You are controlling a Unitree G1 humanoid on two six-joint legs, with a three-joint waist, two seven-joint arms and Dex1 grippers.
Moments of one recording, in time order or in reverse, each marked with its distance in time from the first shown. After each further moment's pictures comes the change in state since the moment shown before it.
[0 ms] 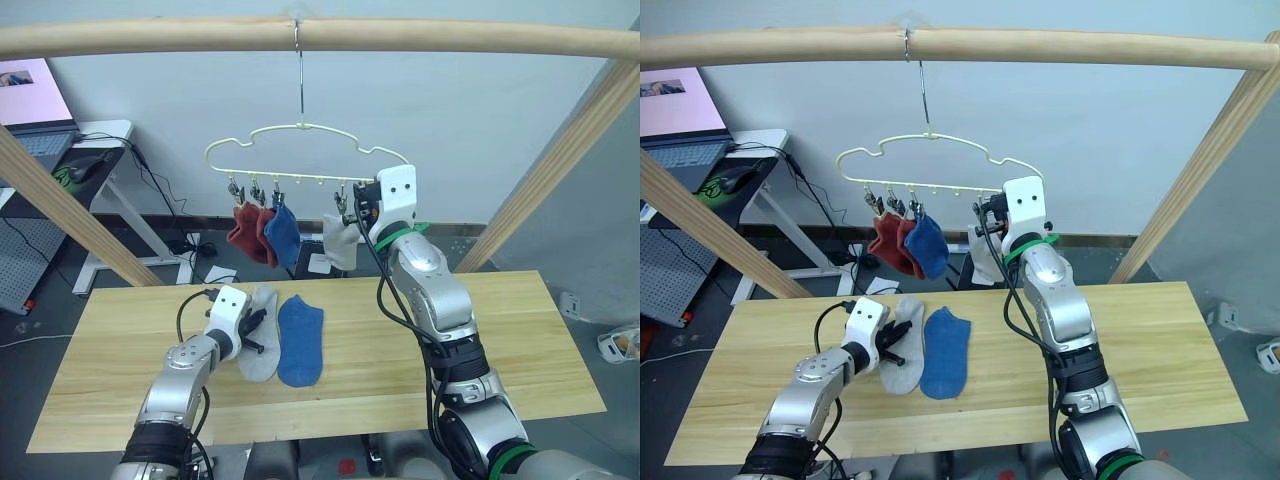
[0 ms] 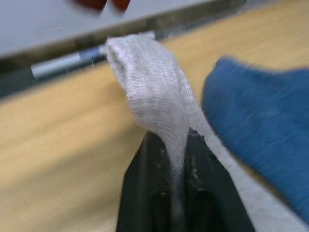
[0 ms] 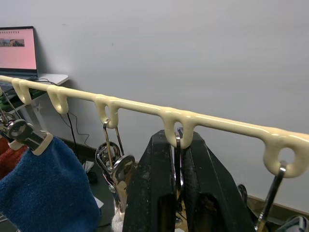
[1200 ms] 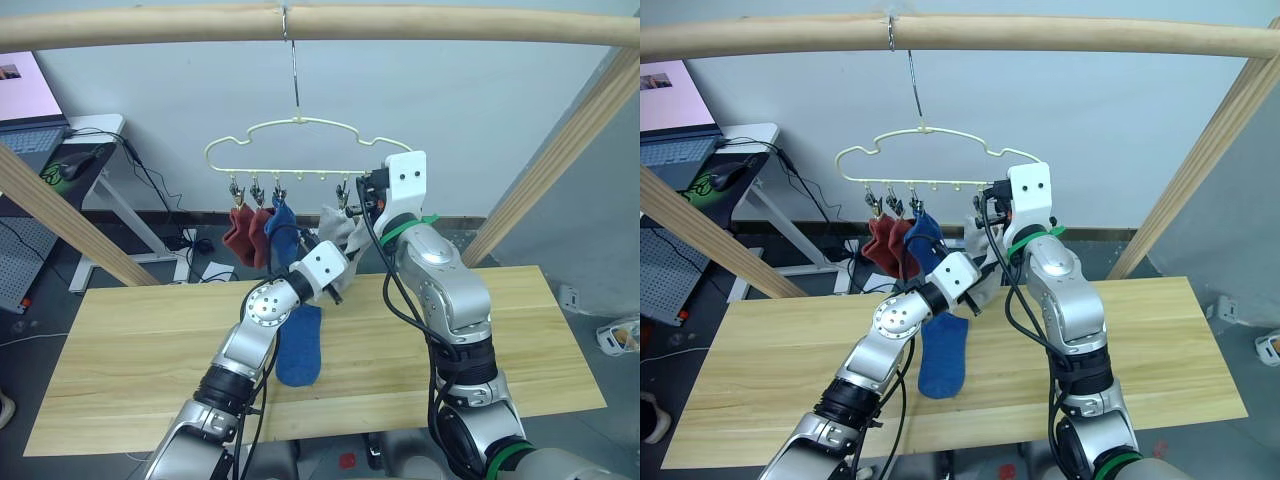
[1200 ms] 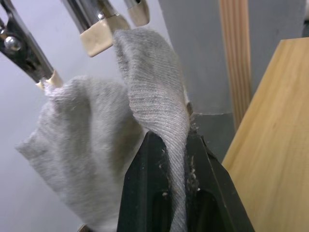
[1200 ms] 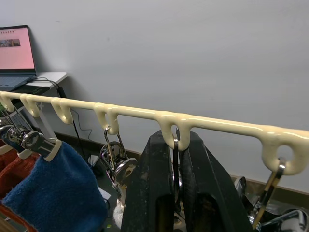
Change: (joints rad) left arm -0.314 -0.172 -0.273 0.118 0.267 -0.395 0.067; right arm -0.018 0.015 -0.024 -0.192 0.035 0.245 -0.007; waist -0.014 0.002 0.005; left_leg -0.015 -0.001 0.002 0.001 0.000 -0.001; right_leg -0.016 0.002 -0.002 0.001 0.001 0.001
